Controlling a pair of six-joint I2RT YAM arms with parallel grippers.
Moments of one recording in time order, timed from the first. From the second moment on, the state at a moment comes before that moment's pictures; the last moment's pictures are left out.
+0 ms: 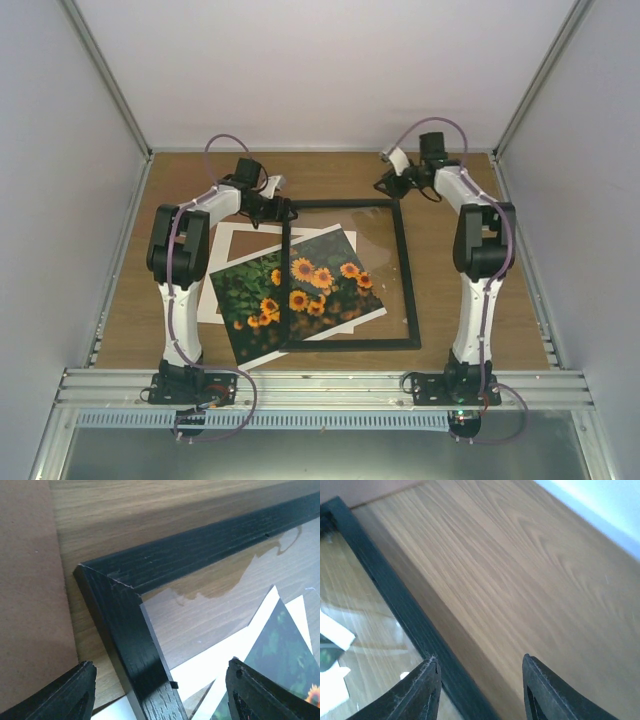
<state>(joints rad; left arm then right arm) -0.20 2.14 1.54 -0.48 0.53 -0.10 0.05 2.21 1.76 -0.49 -0.63 -0.58</state>
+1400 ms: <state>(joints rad) -0.14 2.10 1.47 -0.40 0.57 -0.12 0.26 2.52 2.15 -0.77 -0.68 -0.98</state>
